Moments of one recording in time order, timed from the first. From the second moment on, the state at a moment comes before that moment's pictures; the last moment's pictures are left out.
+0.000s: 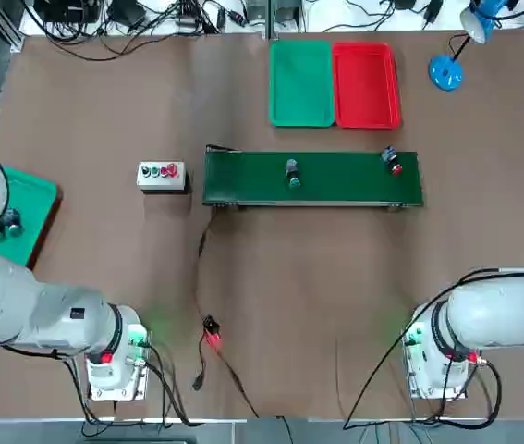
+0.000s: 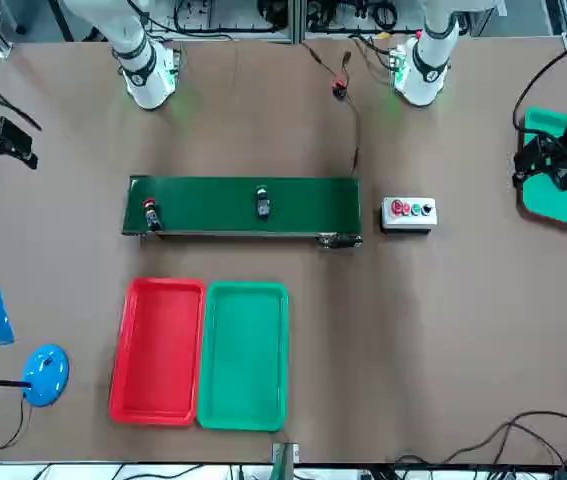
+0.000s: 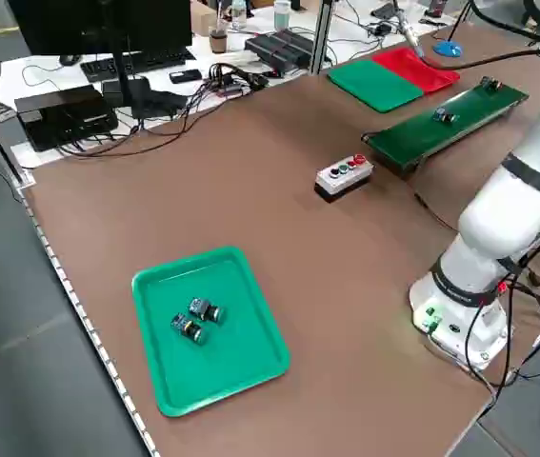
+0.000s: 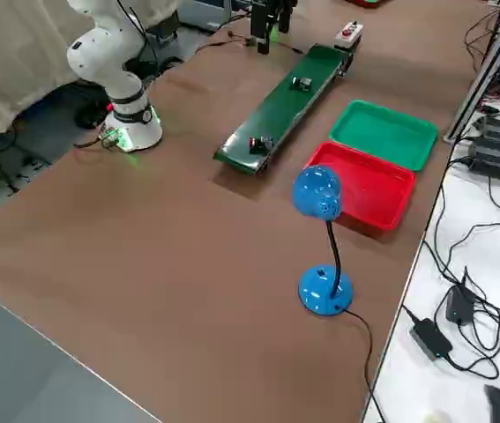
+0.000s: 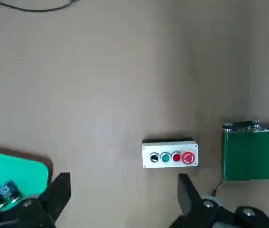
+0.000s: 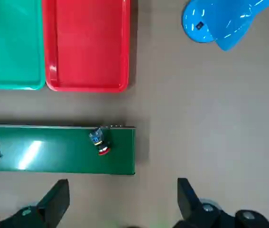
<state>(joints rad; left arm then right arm) -0.05 0.02 0.00 -1.52 0.01 1.56 0.03 0.01 -0.01 -0.03 -1.50 0.01 1.45 -0.03</state>
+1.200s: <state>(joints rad) -0.04 -0.07 0.00 -1.76 -0.03 1.65 0.01 0.01 -0.01 -0.04 -1.50 0.01 1.45 -0.03</state>
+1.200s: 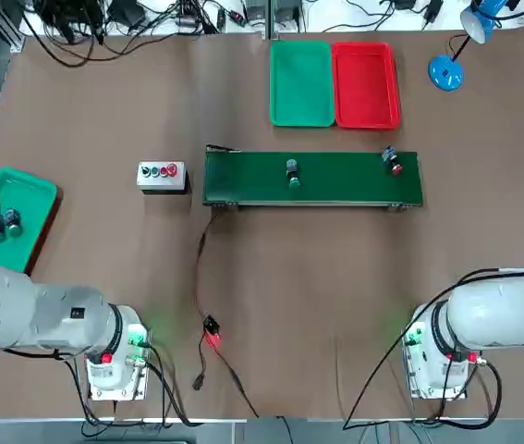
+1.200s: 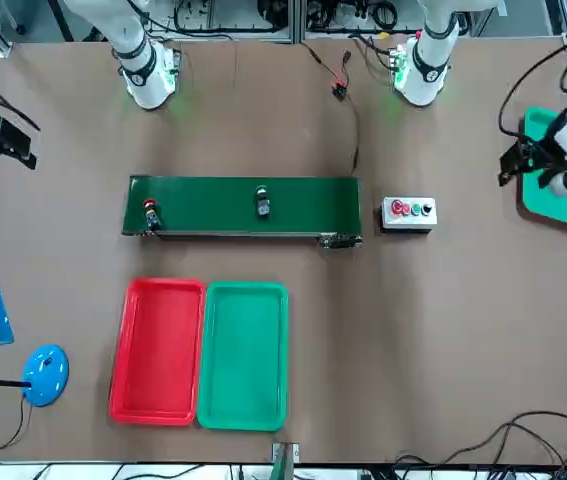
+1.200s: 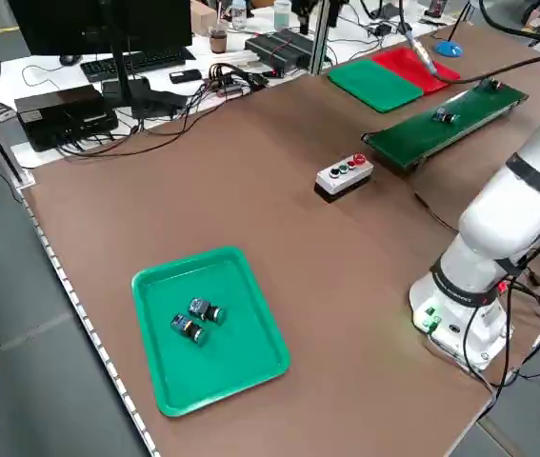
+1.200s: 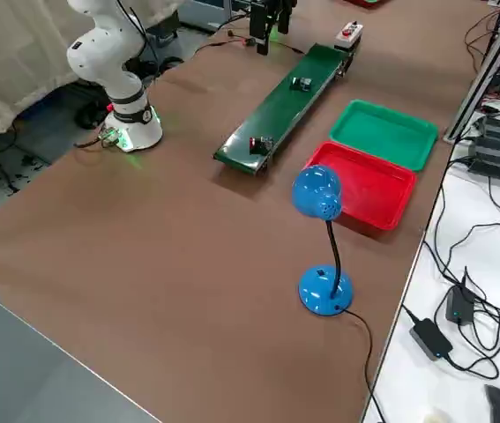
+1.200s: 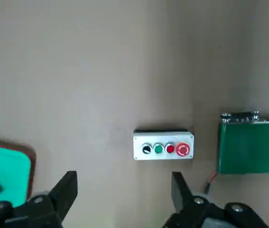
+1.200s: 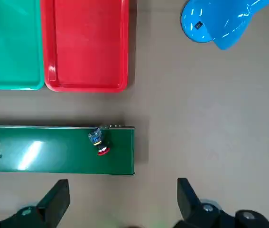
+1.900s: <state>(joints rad) -0.05 -0.19 -0.11 -2.21 -0.04 2.00 -0.08 0.01 -0.01 -0.04 -1.50 0.01 1.45 -0.03</state>
